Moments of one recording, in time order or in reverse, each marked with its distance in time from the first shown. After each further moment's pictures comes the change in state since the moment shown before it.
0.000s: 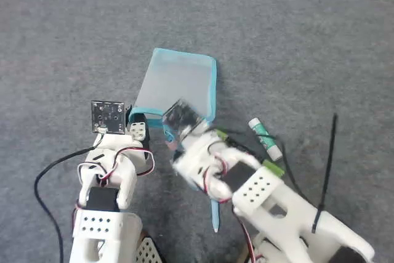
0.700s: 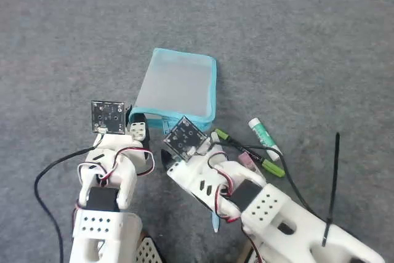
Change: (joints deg) left arm 0.0 0.0 0.0 0.0 0.0; right arm -3.0 -8.5 9.1 -16.4 0.4
